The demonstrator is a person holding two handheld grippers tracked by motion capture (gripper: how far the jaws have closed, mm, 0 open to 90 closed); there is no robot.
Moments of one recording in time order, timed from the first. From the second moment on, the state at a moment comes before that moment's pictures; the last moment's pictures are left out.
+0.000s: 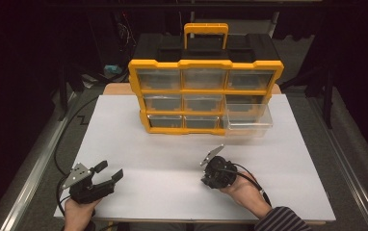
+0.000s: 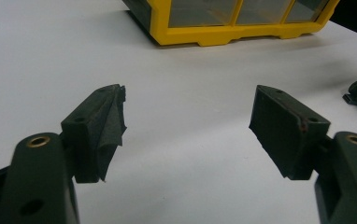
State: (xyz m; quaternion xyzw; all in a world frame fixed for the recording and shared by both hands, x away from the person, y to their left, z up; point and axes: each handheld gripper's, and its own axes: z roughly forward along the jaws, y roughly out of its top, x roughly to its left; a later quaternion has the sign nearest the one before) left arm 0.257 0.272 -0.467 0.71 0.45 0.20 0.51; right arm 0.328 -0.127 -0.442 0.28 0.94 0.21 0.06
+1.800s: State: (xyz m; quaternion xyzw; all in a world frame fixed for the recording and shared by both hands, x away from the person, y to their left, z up) left arm 0.257 0.271 -0.467 0.71 0.46 0.20 0.50; right arm 0.306 -0.225 -0.430 0.38 0.84 0.38 0.07
